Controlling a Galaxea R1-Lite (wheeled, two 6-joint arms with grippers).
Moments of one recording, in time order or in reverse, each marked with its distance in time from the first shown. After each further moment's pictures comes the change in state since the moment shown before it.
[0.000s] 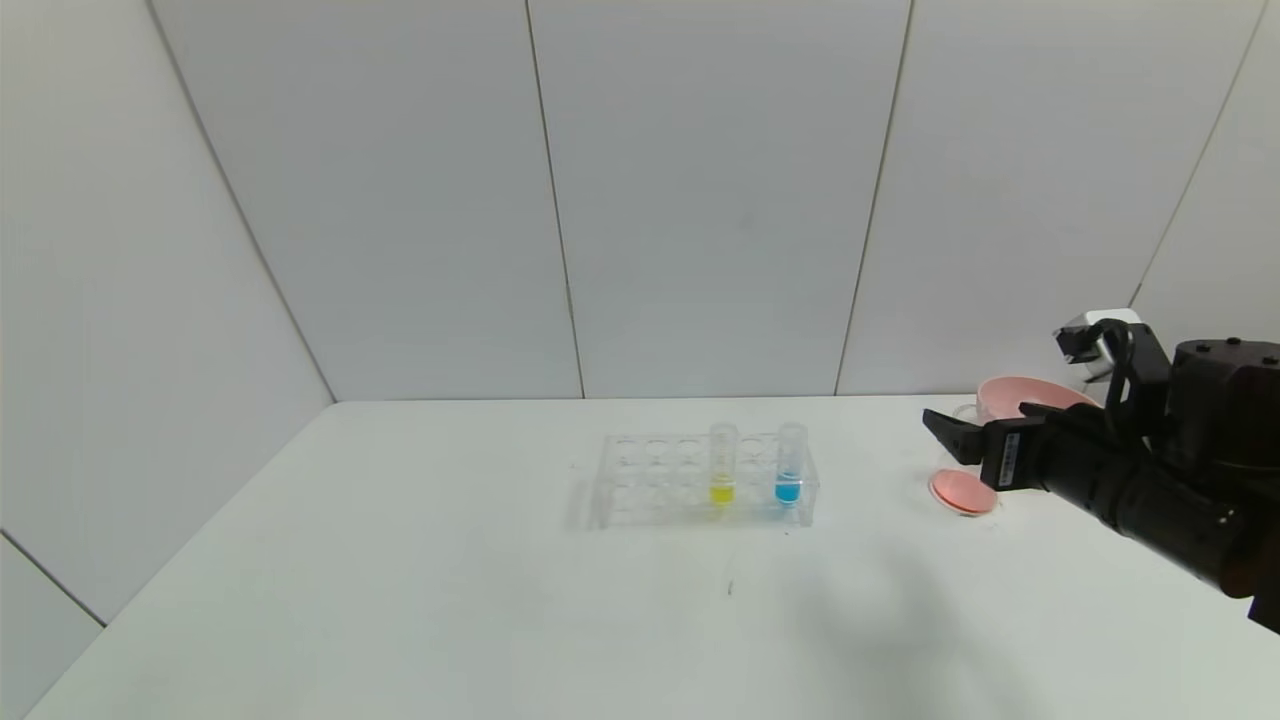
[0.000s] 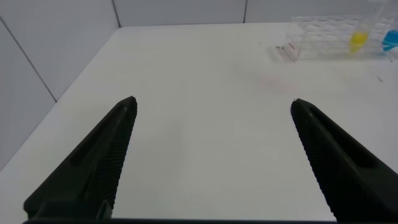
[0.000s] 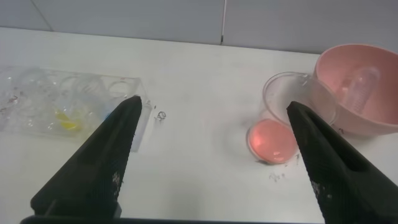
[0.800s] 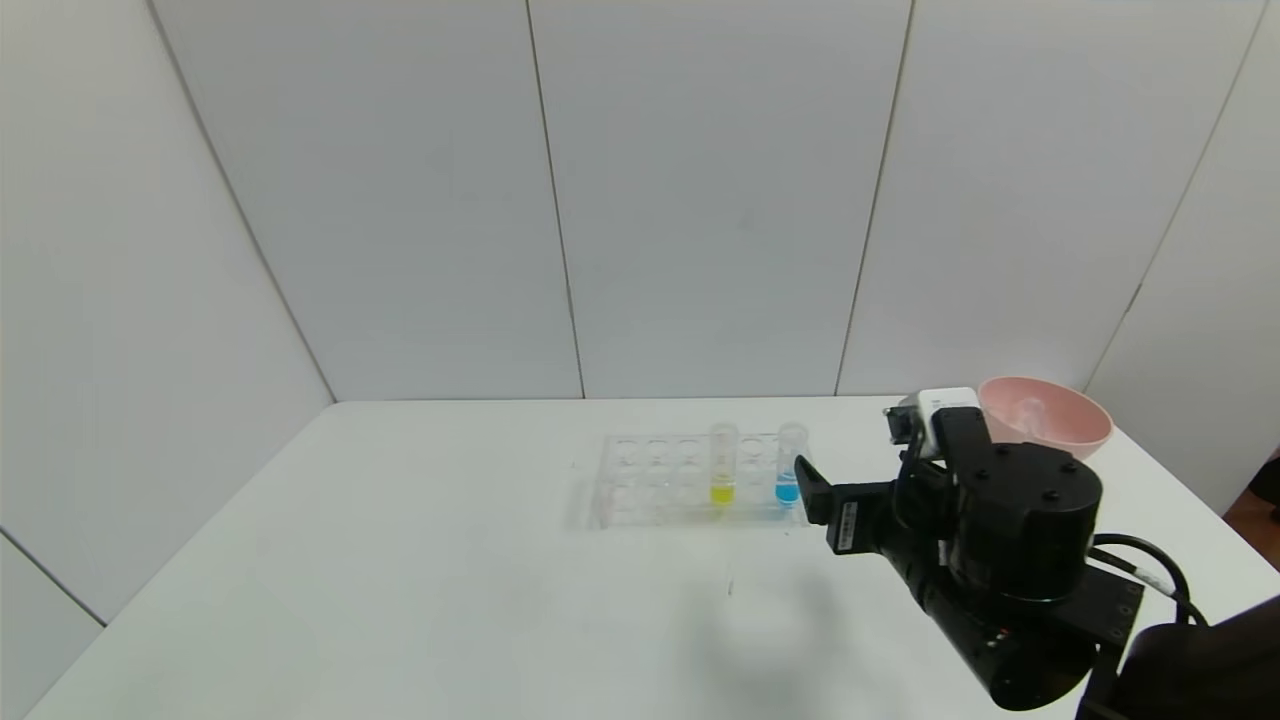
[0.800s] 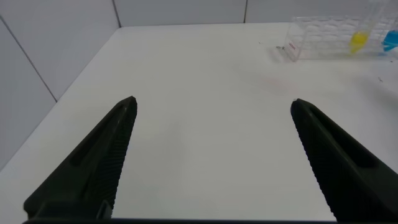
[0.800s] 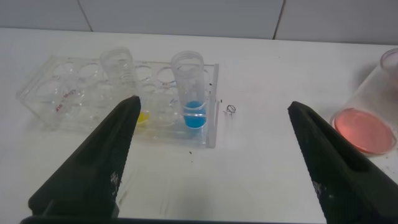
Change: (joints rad) left arm 0.000 0.000 0.000 0.000 0.000 0.000; right arm 0.399 0.231 0.018 -0.292 -0.425 0.091
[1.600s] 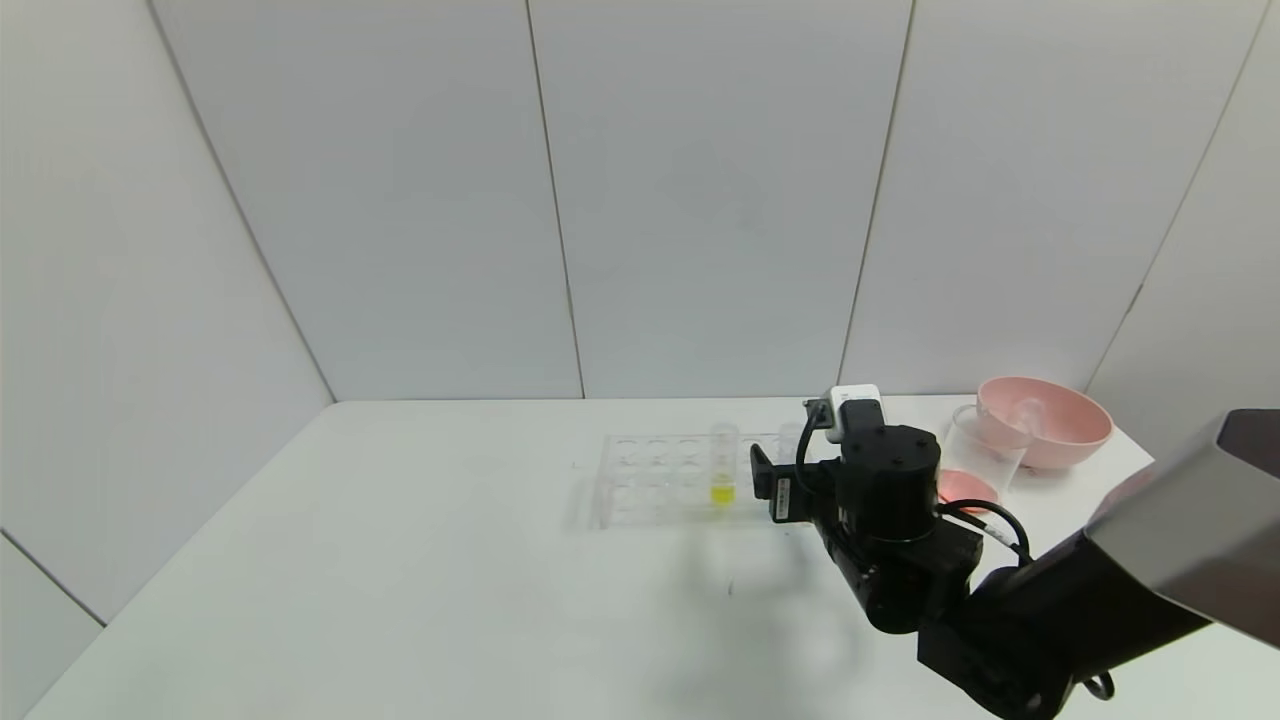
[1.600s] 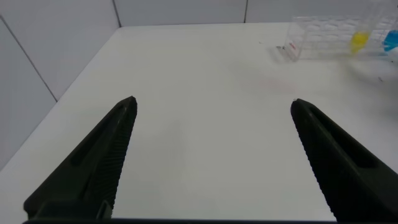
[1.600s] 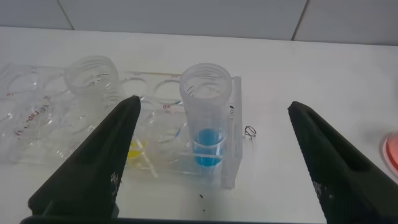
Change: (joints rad) left arm 0.000 0.000 0.000 0.000 0.000 0.000; right arm -0.047 0.255 -0.249 0.001 0.024 -0.019
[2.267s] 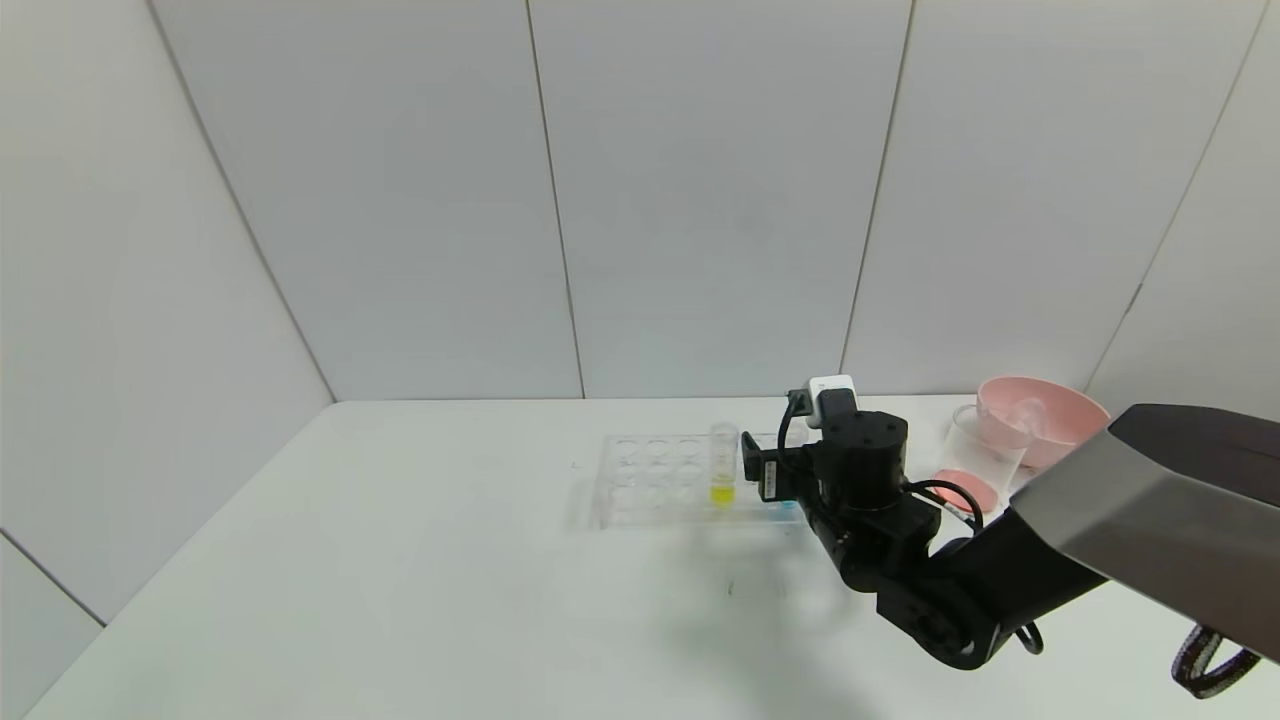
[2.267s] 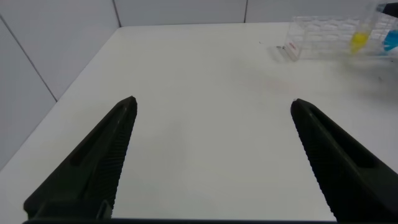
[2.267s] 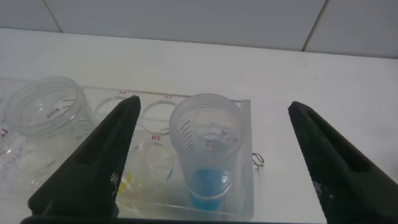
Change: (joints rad) left arm 0.000 0.000 0.000 0.000 0.000 0.000; right arm -0.054 0.123 -0.148 0.000 0.069 -0.046
